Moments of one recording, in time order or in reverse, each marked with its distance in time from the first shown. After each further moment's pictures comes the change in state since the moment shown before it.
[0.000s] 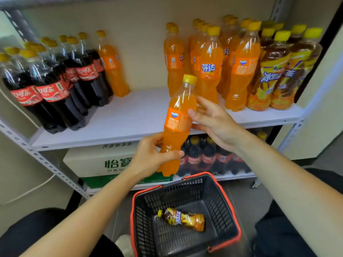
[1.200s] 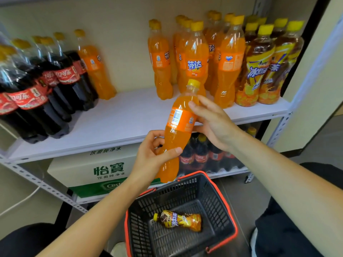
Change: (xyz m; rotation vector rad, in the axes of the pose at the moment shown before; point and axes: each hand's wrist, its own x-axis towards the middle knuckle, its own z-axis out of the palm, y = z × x) left_hand 0.000 -0.001 0.032 -0.316 0.045 -0.115; right_hand -0.002 0.013 -0.016 0.133 0.183 0.052
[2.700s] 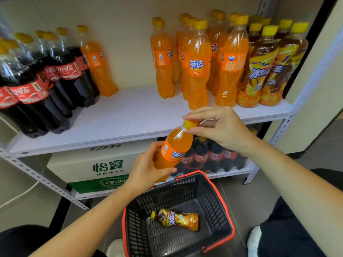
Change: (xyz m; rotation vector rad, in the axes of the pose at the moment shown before) left_hand 0.002 -0.047 -0.020 0.505 -0.022 0.144; right_hand -0.019 -0.006 -0.024 -0.544 -0.155 -0.321
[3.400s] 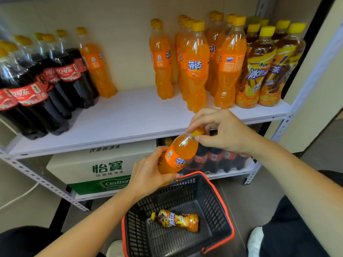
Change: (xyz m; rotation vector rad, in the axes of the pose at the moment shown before) left_hand -0.005 0.006 0.005 0.266 -0.071 0.042; right_hand -0.007 -0.012 -0.012 -0.171 -0.138 0.007
